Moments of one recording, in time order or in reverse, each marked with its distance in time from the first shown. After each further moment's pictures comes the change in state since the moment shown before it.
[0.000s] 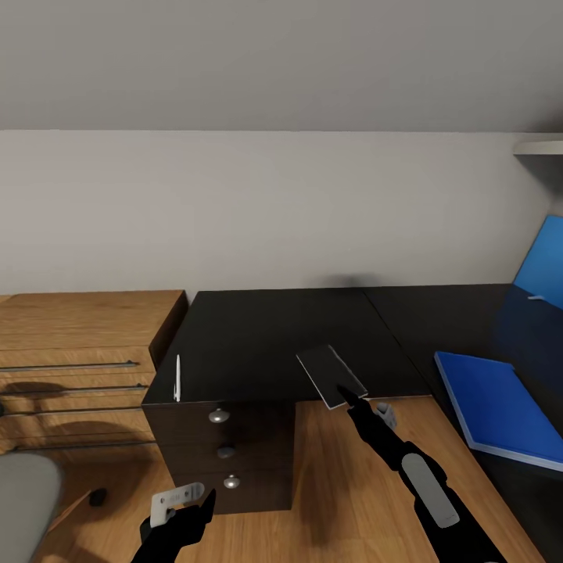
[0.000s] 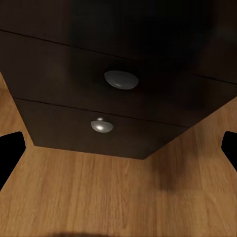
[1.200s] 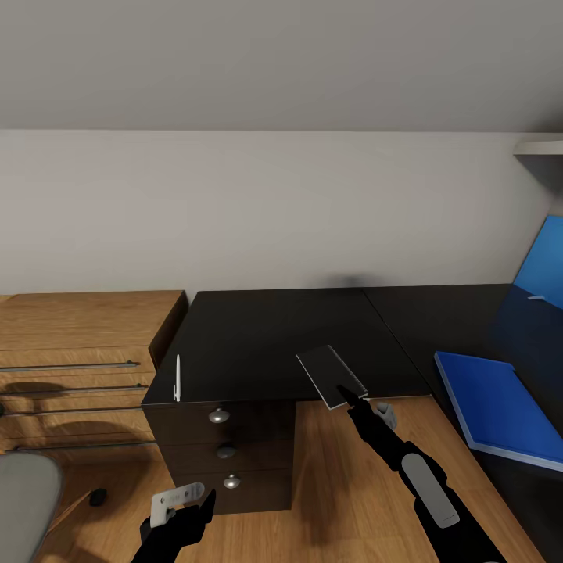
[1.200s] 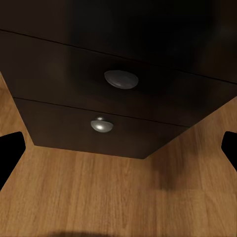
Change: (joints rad) left arm 0.000 0.000 0.000 0.000 0.001 0.002 0.000; right arm 0.000 0.000 0.000 0.000 0.000 0.000 0.000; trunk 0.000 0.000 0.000
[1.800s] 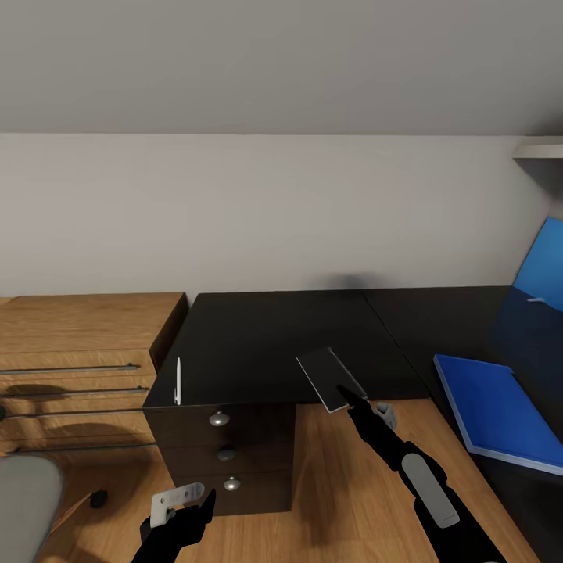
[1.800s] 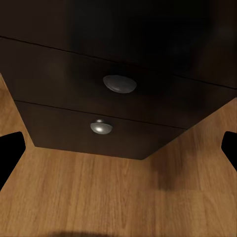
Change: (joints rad) left arm 0.000 0.000 0.000 0.000 0.000 0.000 0.000; right arm 0.000 0.000 0.000 0.000 0.001 -0.001 0.002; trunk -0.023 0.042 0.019
